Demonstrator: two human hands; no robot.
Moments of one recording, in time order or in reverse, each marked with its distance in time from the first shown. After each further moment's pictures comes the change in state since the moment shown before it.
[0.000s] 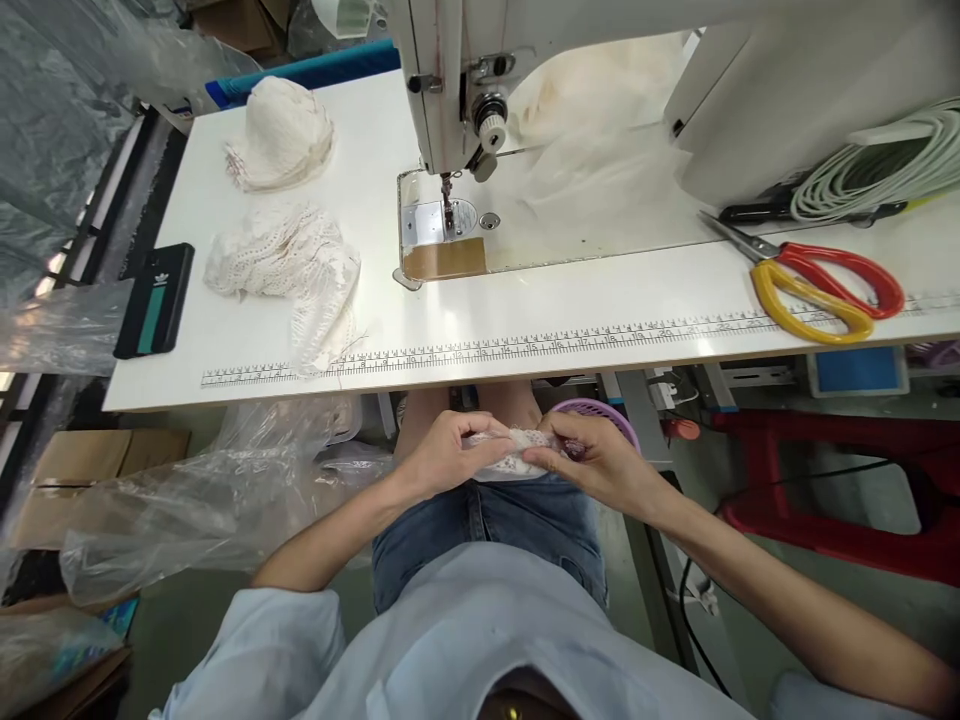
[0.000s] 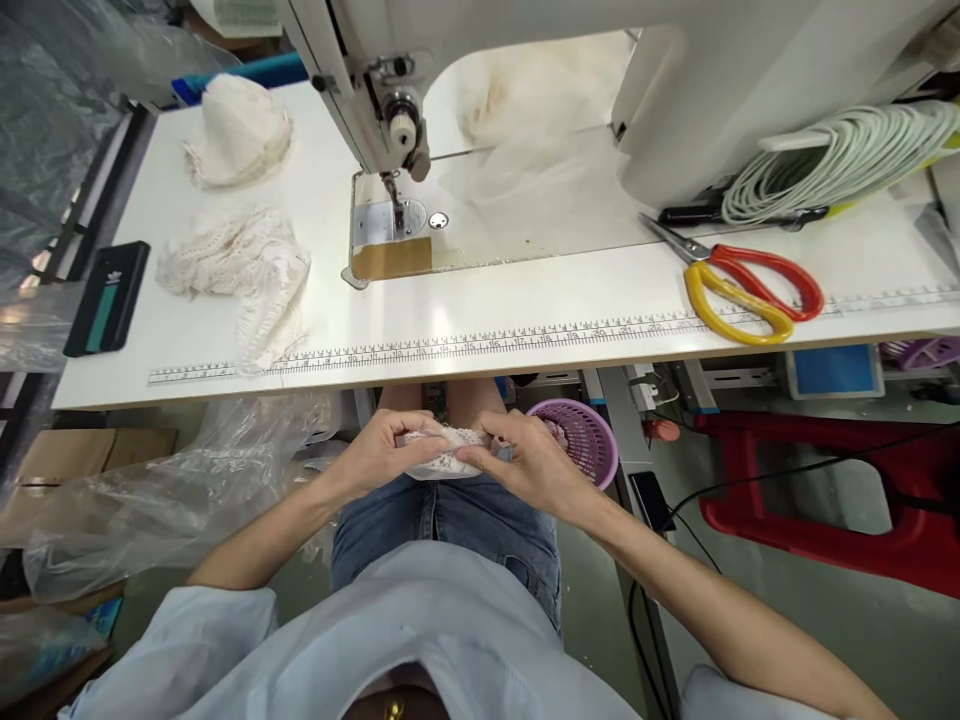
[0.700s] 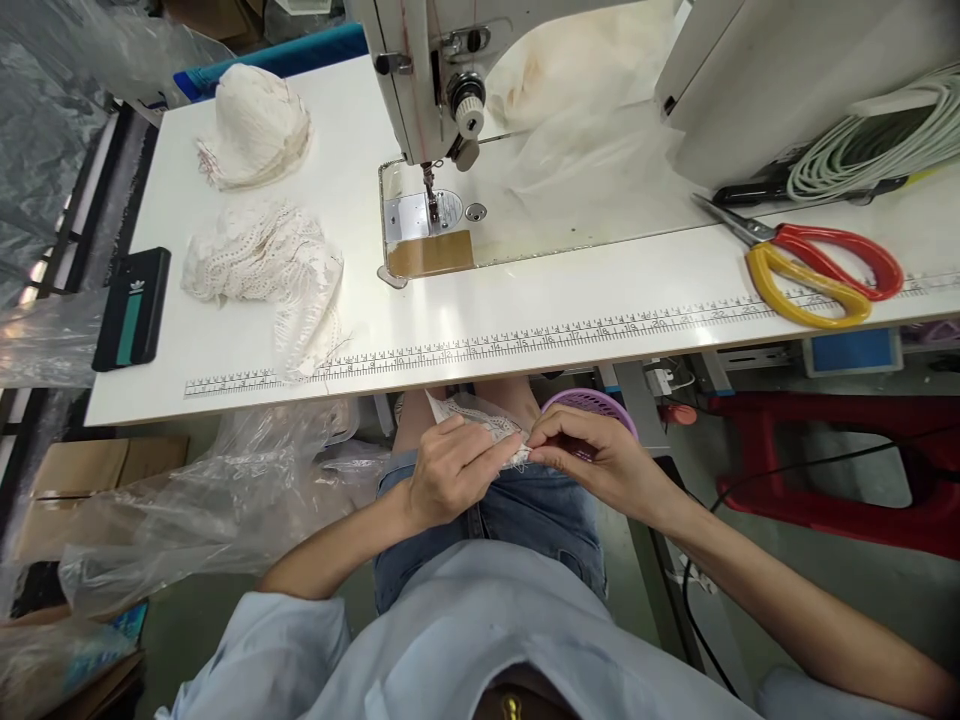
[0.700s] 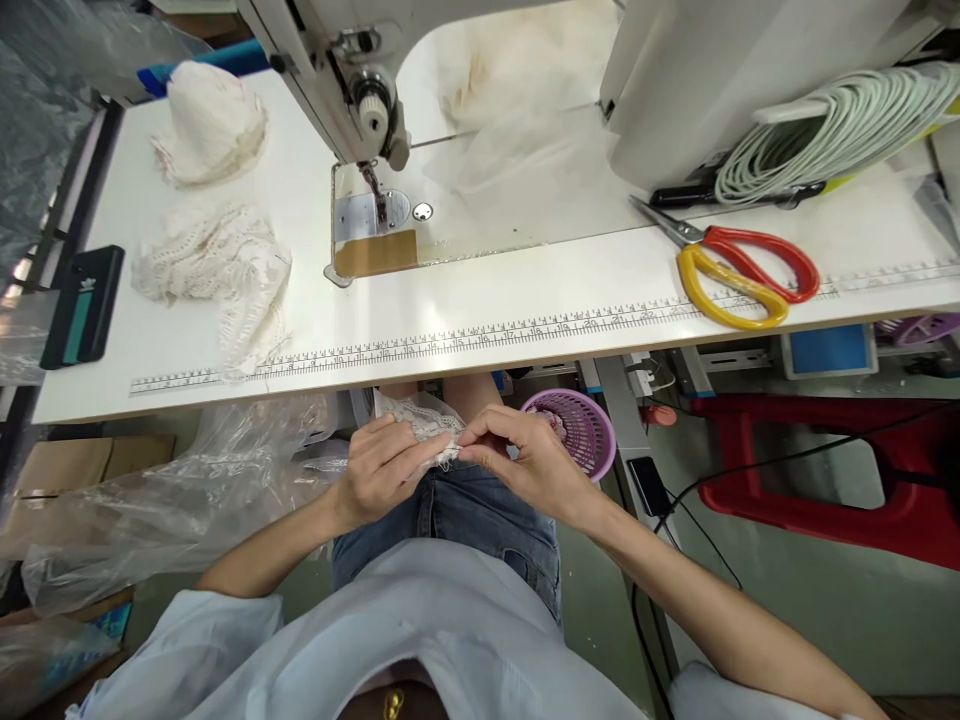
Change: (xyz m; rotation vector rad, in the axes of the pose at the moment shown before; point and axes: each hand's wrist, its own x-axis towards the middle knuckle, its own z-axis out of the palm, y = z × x) left_hand 0.005 -0.021 0.013 0.973 0.538 1.102; right_hand -0.009 0.000 -0.001 0.215 0.024 -0.011
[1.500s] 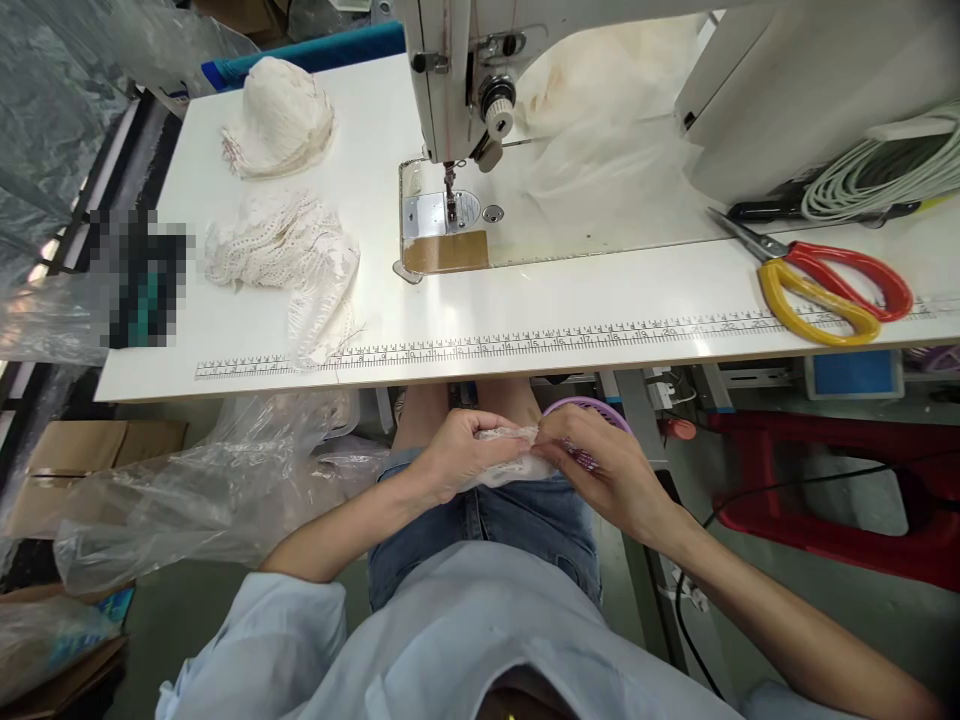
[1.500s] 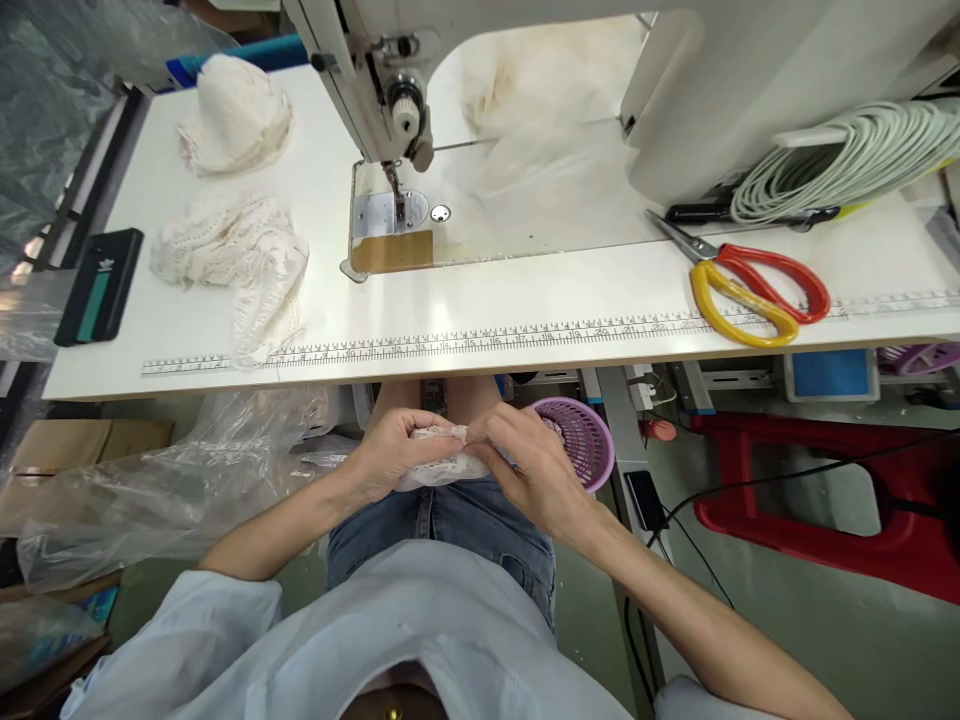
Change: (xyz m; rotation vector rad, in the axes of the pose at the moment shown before) left_hand 0.017 0.008 0.001 -1.218 -0.362 -1.585; right_hand -0.005 -0.003 0.006 -0.436 0.082 -0.228
